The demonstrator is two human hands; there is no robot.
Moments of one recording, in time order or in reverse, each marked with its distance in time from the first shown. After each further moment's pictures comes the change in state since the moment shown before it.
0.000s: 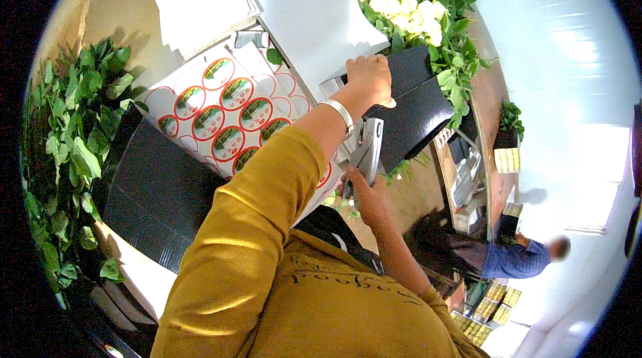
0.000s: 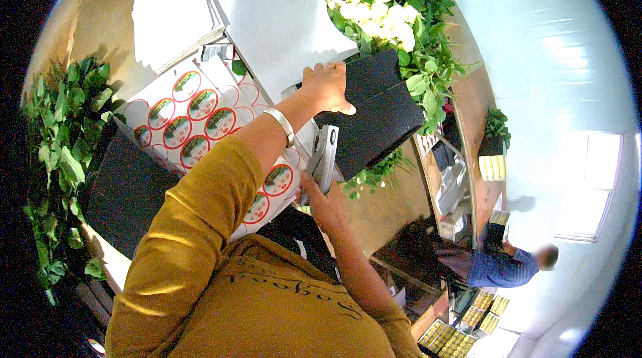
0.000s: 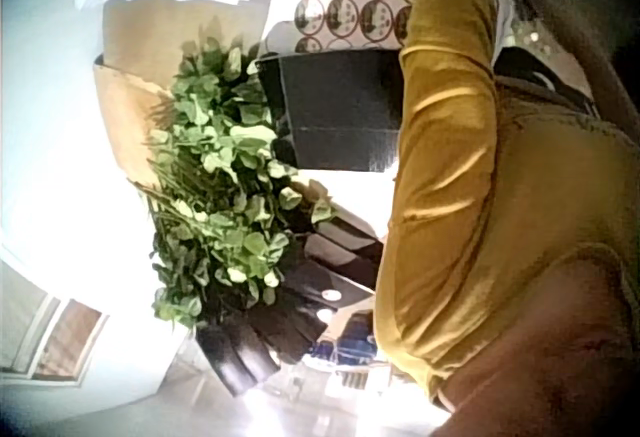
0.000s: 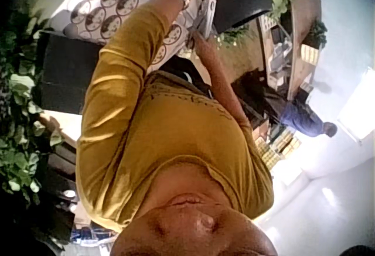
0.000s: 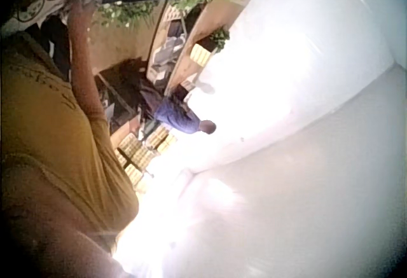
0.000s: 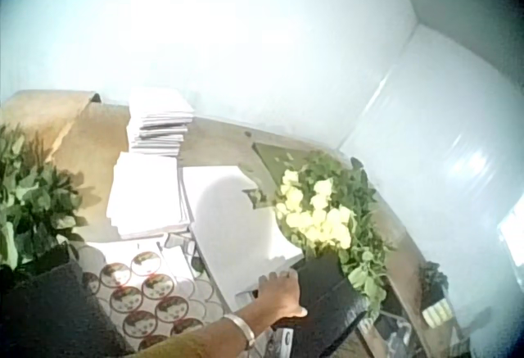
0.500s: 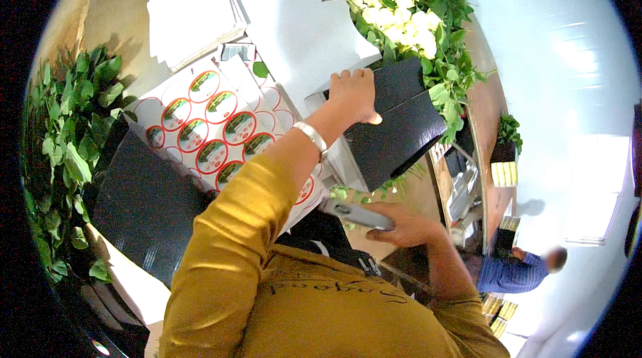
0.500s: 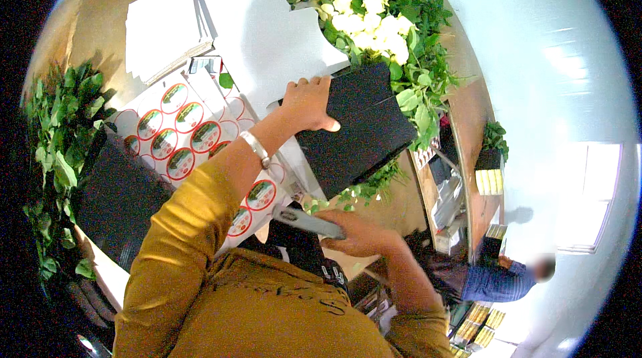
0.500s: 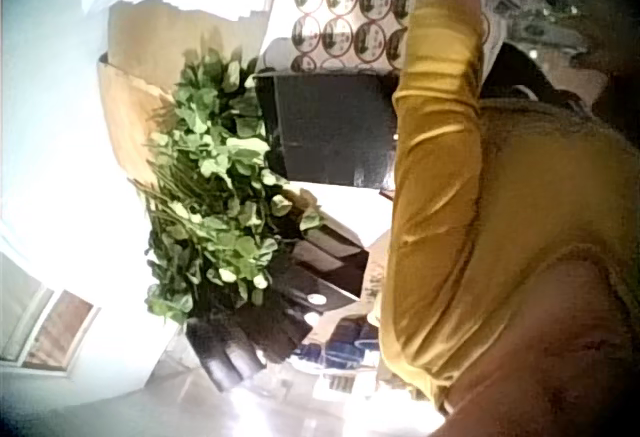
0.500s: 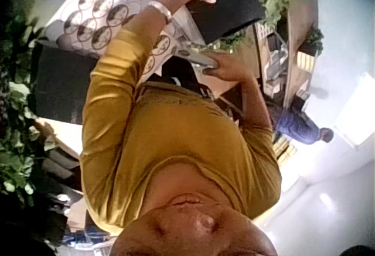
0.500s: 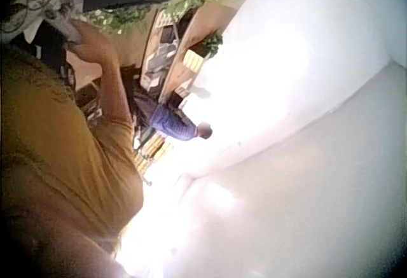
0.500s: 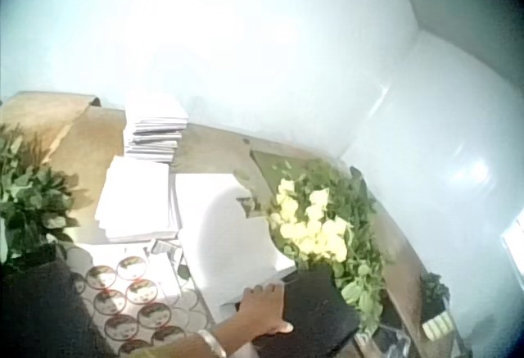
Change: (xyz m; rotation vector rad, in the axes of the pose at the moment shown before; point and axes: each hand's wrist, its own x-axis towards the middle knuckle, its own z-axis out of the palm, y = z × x) left_hand 0.001 -0.003 0.010 -0.010 0.121 0.050; right_hand -0.004 -0.066 -0.116 -0.728 -0.743 -0.428
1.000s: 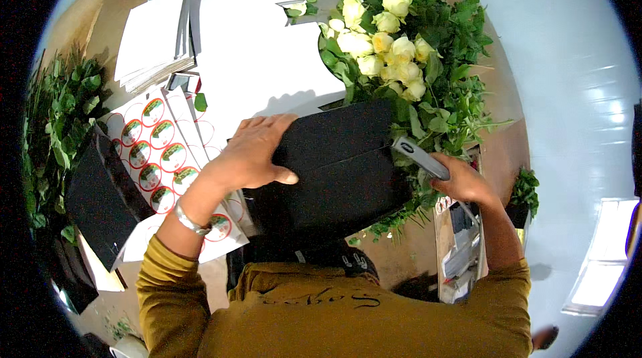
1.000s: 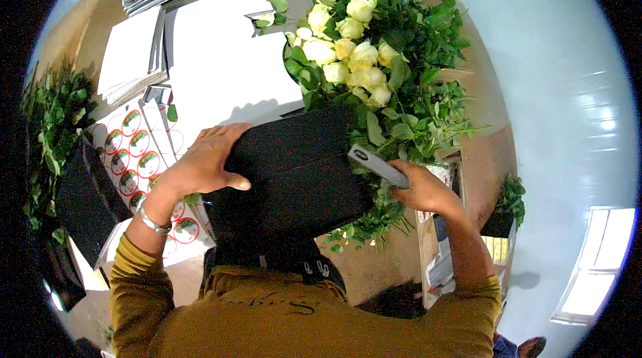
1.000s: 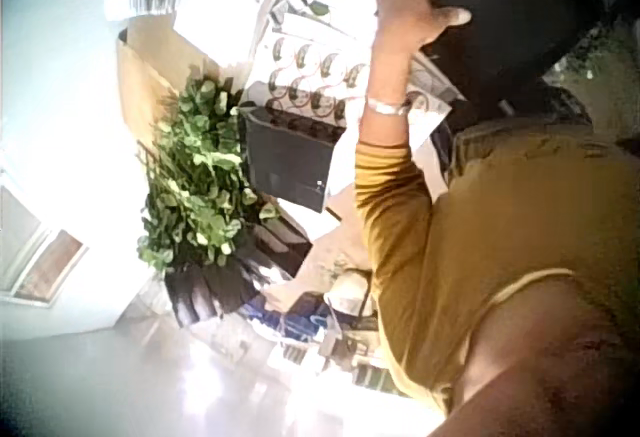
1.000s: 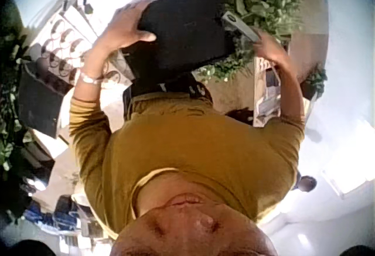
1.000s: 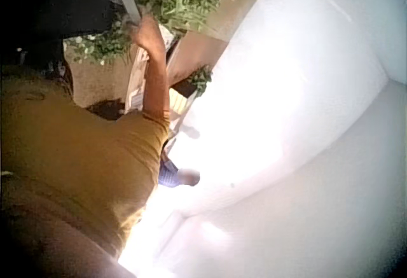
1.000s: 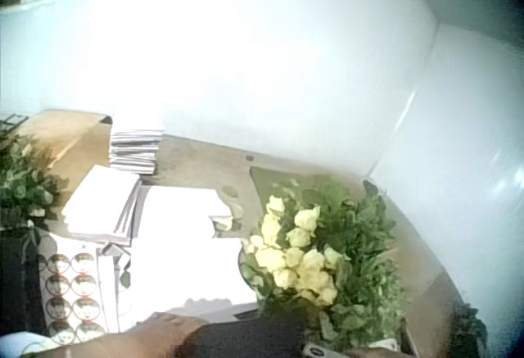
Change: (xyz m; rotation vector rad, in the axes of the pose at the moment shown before) left_hand -0.020 0.021 -0.022 -0.145 -0.004 -0.182; right_hand 0.028 0.189 -0.263 -0.311 0.114 0.046
